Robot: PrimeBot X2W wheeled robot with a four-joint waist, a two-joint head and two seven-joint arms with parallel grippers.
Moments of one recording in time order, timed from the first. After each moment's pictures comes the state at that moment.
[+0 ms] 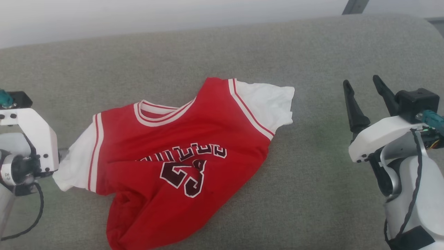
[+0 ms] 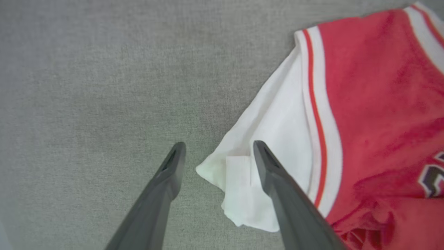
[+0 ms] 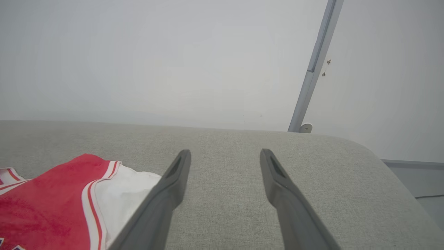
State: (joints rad) left arm -0.65 0.70 -0.41 0.54 -0.83 0.09 0.80; right arm -0.42 -0.13 -0.03 0.23 0.15 0.13 0.02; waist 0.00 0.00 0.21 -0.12
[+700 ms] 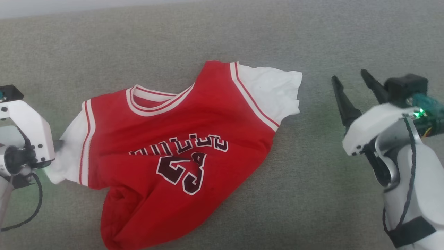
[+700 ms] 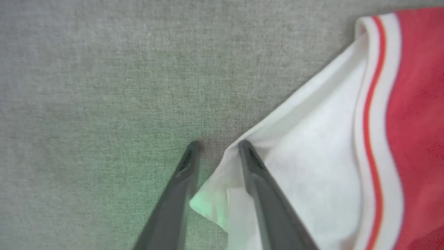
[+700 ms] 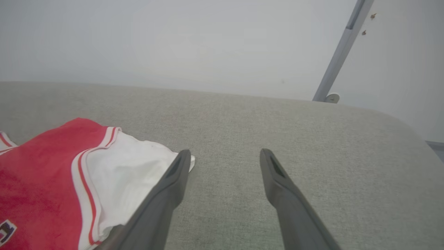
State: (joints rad) left arm -0.71 0.66 -0.40 0.67 -0.88 0.09 0.80; right arm -0.47 -0.16 0.03 0.22 0.20 0.13 0.13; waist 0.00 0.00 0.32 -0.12
